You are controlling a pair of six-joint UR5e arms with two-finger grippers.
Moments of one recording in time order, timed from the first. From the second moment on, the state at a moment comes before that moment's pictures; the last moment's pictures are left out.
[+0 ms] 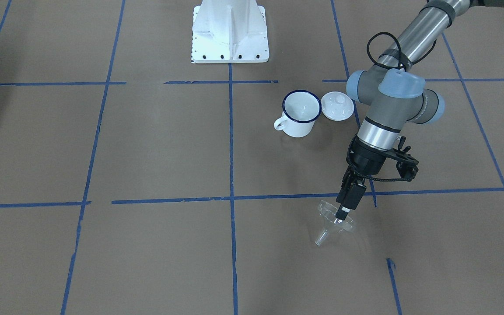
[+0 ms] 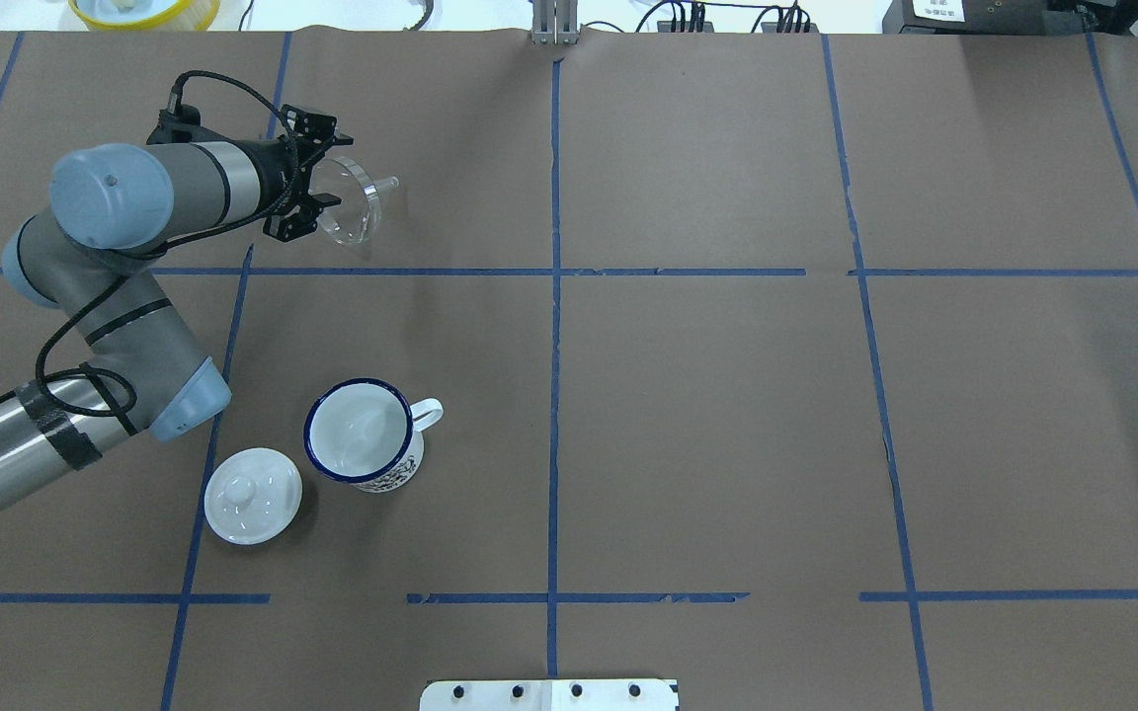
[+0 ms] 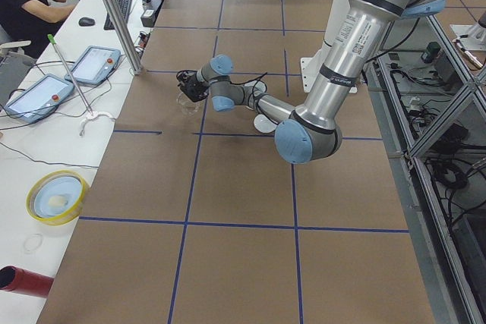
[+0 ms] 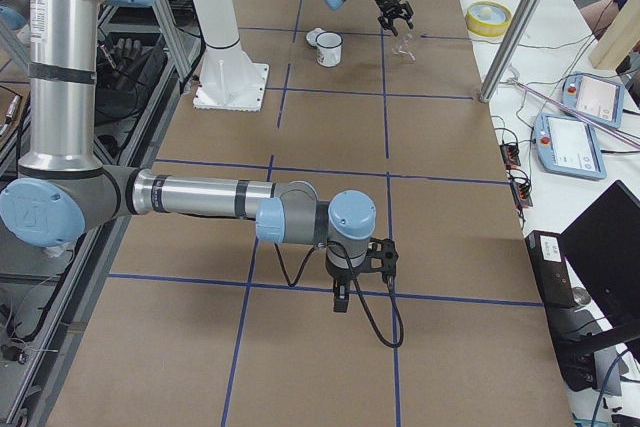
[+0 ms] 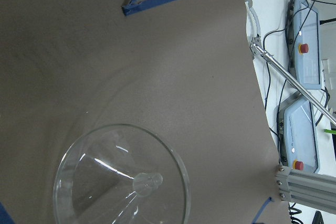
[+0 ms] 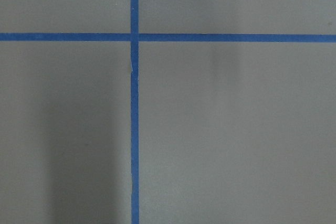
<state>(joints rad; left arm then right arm) -0.78 -2.06 -1.38 -2.54 -1.62 -2.28 1.57 -1.68 1.66 -1.57 2.29 0.01</state>
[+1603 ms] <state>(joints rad) -0.77 -2.09 -1.29 -2.59 -1.58 -2.27 1.57 -1.68 1.66 -1.57 2.29 0.01</state>
